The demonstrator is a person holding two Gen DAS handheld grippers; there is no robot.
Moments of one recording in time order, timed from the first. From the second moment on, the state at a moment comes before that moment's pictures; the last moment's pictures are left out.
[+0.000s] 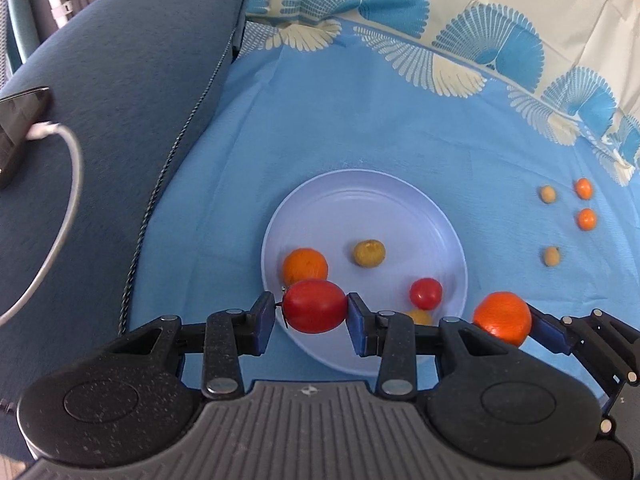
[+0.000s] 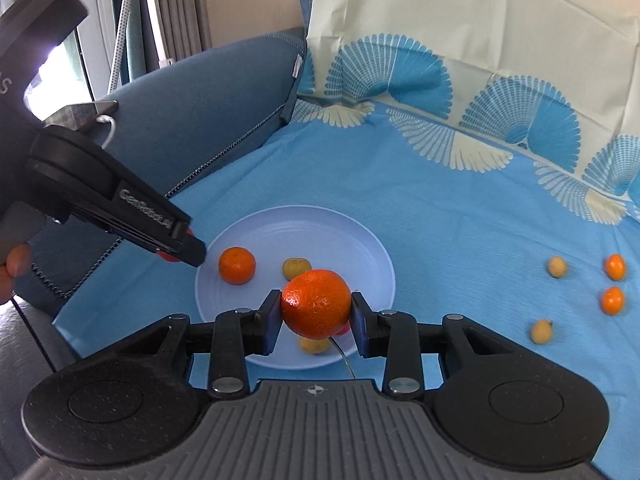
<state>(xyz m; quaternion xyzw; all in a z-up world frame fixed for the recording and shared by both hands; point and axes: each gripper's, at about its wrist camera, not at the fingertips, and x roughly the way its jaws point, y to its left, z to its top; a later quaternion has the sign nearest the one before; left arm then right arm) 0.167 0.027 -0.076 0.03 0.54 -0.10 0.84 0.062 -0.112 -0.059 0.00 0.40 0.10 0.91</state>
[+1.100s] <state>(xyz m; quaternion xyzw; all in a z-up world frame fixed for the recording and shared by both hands) 0.097 0.035 -0.035 0.06 0.45 -0.08 0.89 0.031 -0.111 -0.051 0.00 0.42 0.06 0.90</state>
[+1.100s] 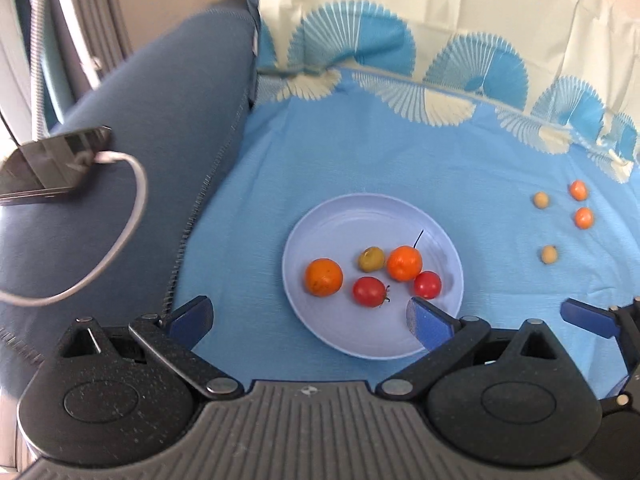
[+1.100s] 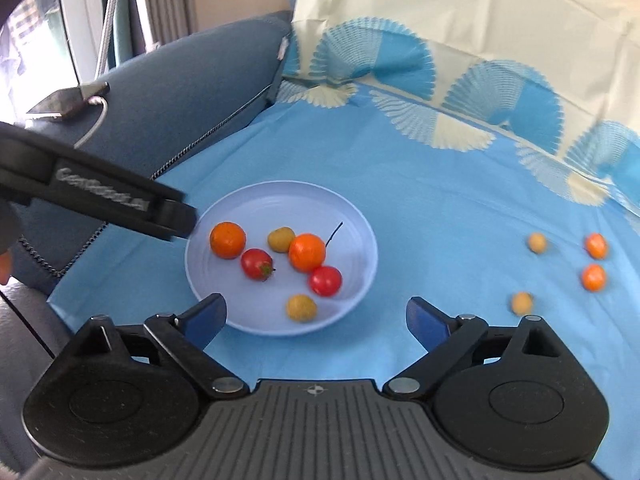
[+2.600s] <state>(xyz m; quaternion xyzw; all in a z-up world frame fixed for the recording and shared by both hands) -0.022 0.021 0.045 0.07 0.37 -0.08 0.92 -0.109 -0.149 0.026 0.06 0.31 0.00 0.95</state>
